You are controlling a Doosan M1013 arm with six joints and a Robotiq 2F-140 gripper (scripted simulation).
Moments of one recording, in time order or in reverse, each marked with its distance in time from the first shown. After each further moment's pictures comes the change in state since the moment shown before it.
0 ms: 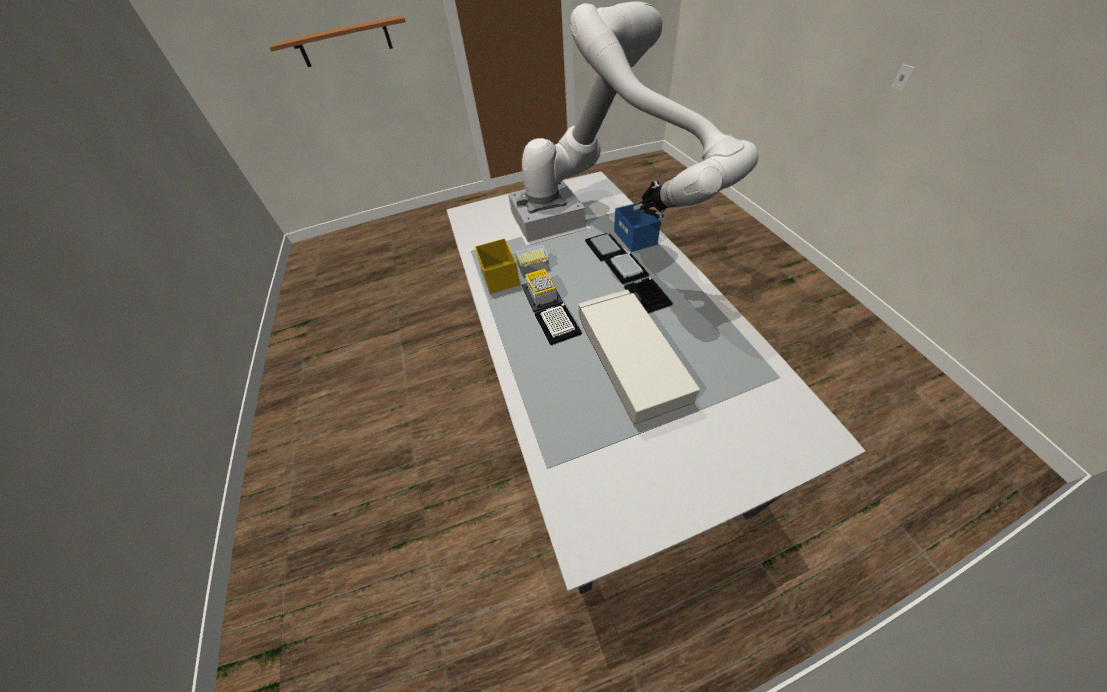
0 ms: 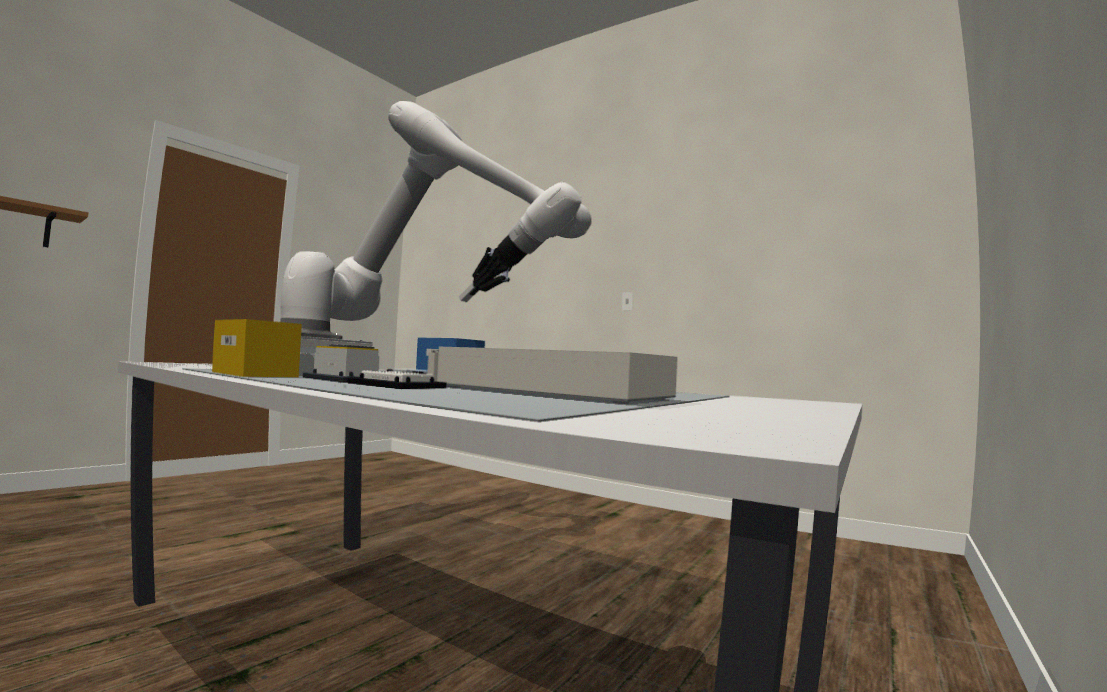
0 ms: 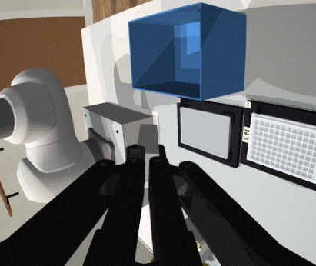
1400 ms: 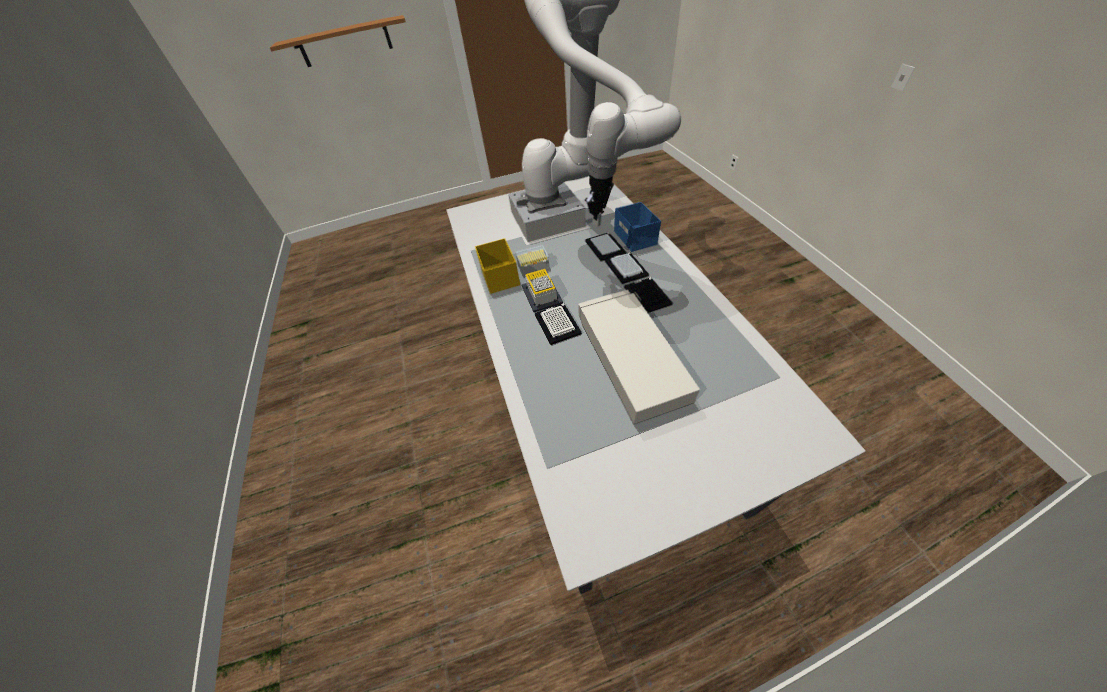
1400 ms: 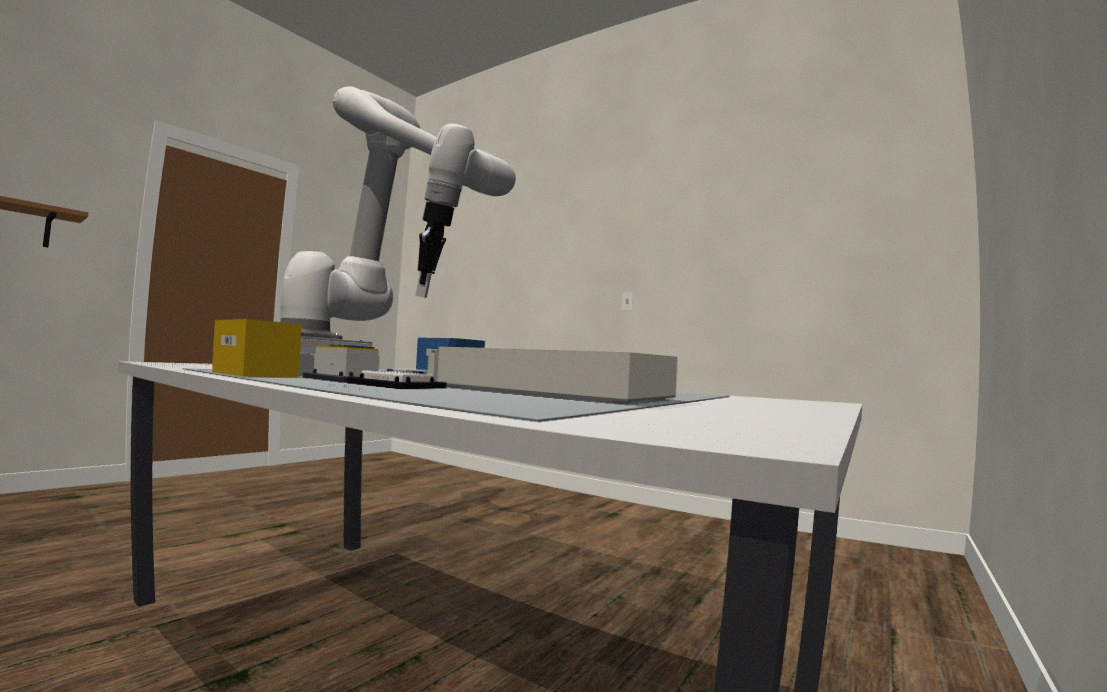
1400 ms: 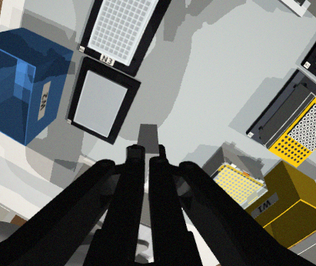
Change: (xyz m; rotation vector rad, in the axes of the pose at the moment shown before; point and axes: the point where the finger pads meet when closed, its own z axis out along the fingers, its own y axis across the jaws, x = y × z) arm -0.180 0.018 0.006 -0.509 0.448 0.994
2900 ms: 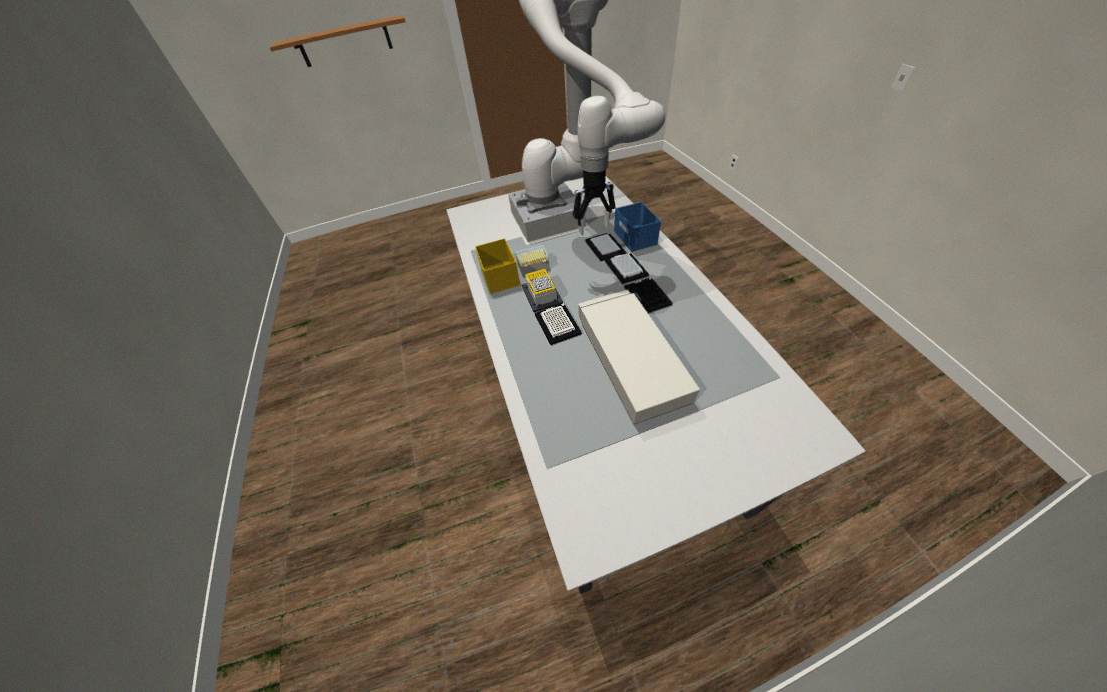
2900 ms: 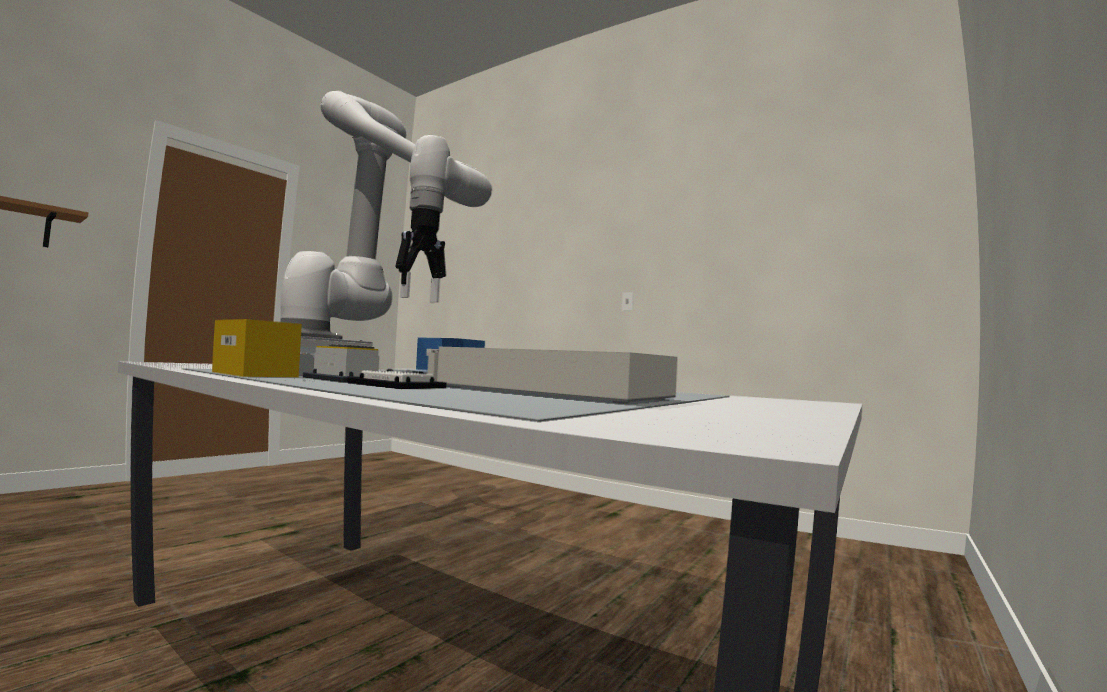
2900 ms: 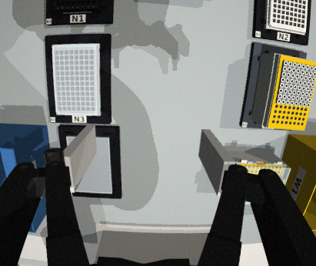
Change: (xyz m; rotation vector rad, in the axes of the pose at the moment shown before) arm 0.003 0.017 0.017 -0.116 0.251 0.416
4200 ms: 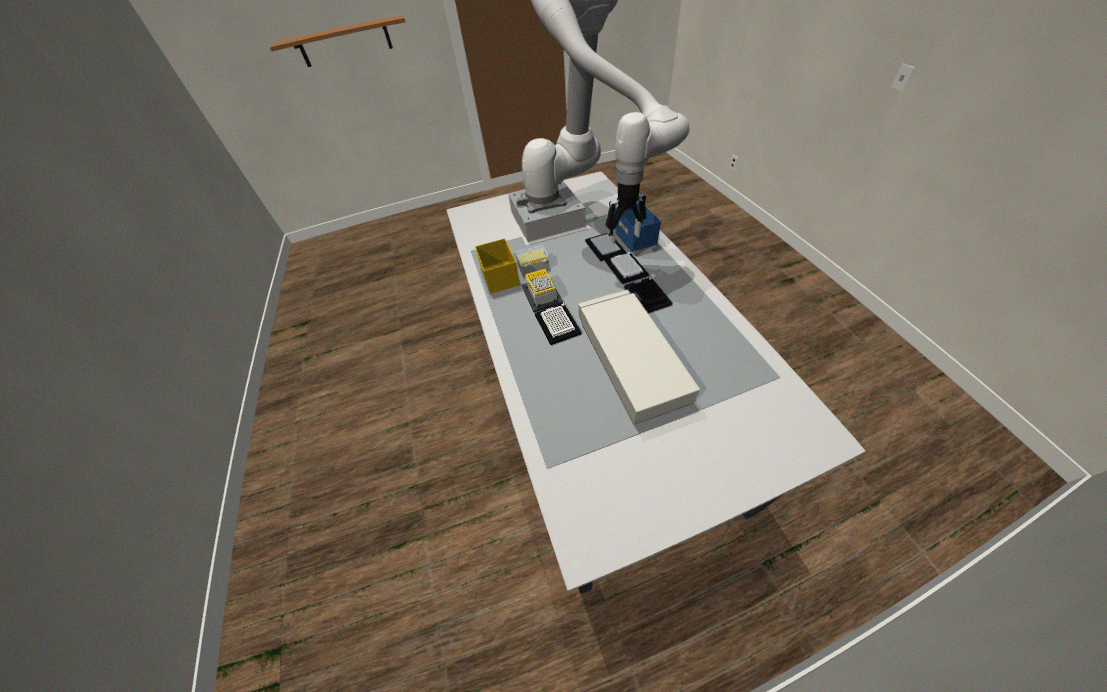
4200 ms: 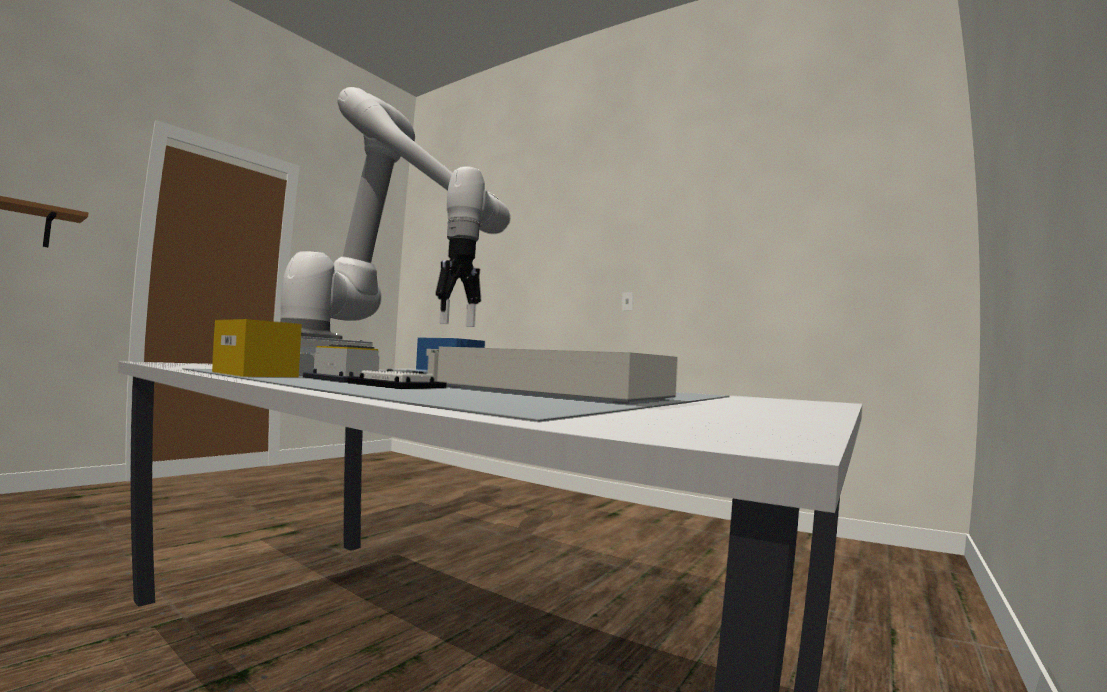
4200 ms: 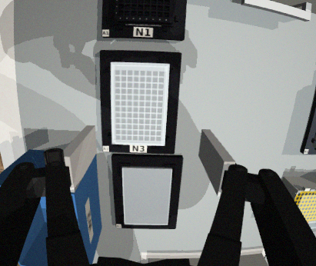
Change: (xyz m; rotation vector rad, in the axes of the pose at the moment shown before) arm 0.031 -0.117 0.057 0.000 0.000 0.000
